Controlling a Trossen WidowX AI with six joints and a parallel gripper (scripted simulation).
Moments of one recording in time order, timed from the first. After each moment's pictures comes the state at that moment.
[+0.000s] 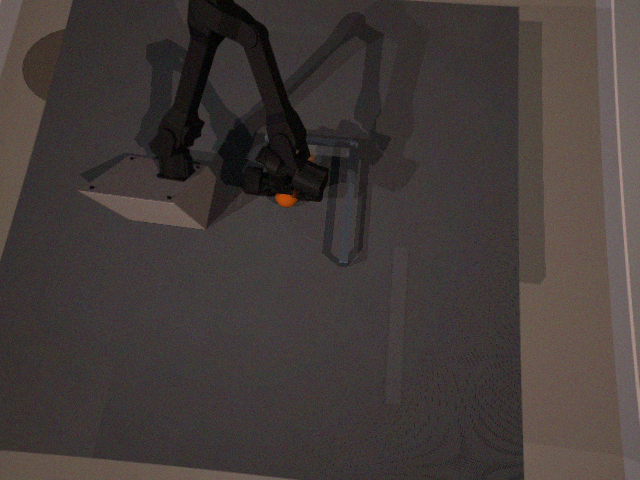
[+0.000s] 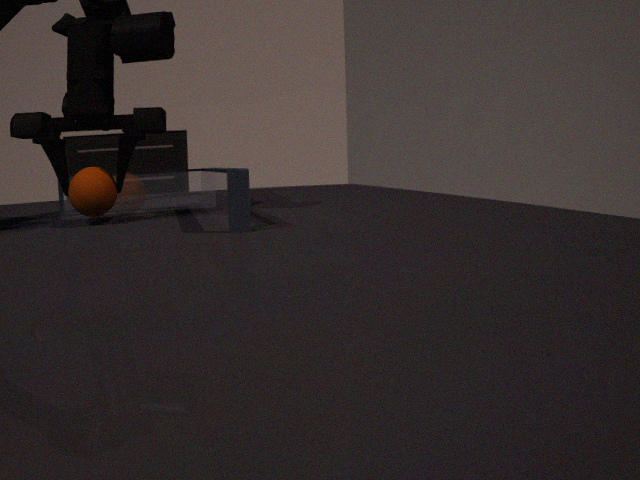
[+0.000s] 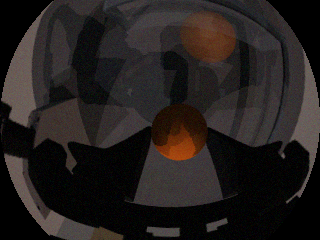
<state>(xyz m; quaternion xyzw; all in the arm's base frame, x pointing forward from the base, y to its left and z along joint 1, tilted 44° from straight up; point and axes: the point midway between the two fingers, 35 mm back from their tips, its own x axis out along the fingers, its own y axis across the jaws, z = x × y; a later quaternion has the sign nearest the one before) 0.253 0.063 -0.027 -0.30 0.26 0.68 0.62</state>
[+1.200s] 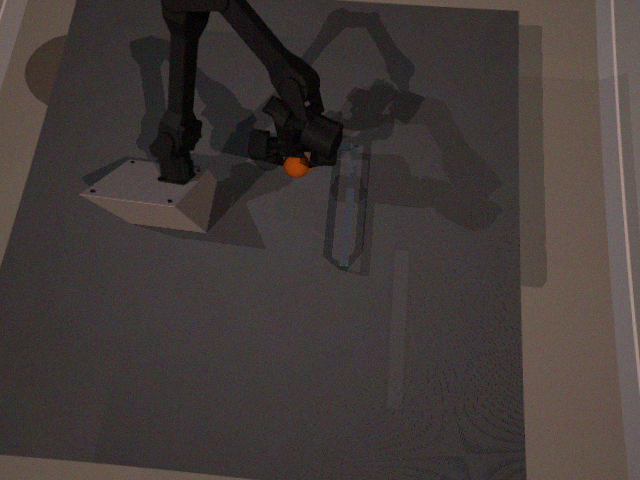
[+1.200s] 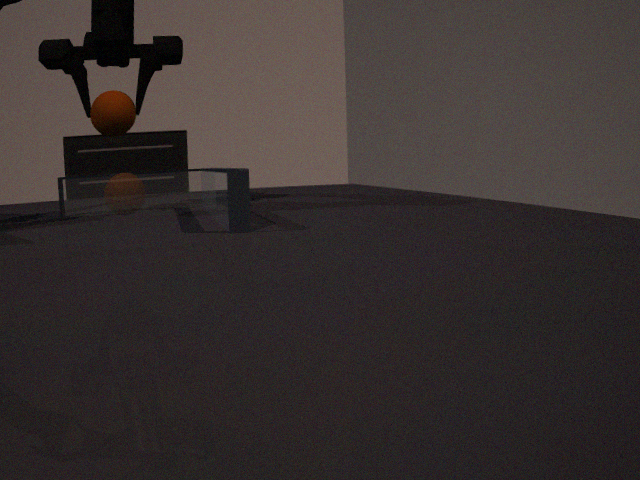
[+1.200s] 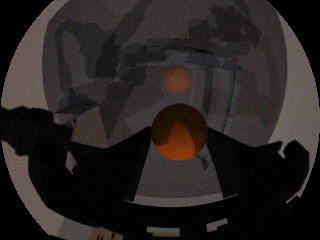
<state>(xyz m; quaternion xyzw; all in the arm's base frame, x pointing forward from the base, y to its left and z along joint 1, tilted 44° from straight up) 0.275 0.035 0.082 -0.32 0.26 0.67 0.62</state>
